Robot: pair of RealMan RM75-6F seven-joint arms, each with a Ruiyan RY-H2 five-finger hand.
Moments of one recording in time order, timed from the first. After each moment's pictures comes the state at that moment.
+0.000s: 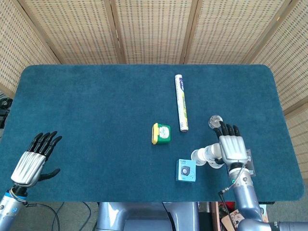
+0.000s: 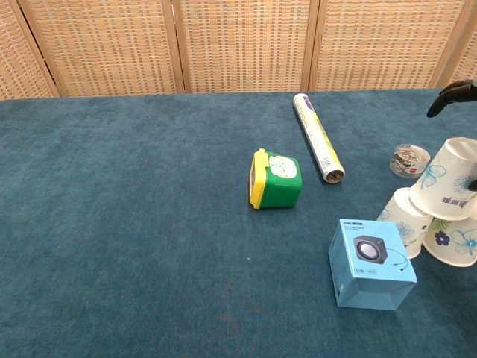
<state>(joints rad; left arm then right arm) -0.19 -1.17 0.03 -1.63 1.66 1.44 0.09 0.66 -1.22 0.14 -2.17 -0.59 1.46 -0.85</state>
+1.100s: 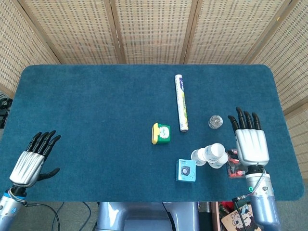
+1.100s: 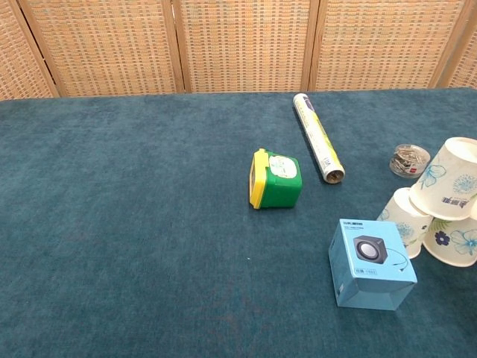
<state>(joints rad) -0.18 -1.17 0.02 -1.62 1.67 1.47 0.07 0.59 -1.06 0.10 -2.34 -0.88 1.65 -0.85</state>
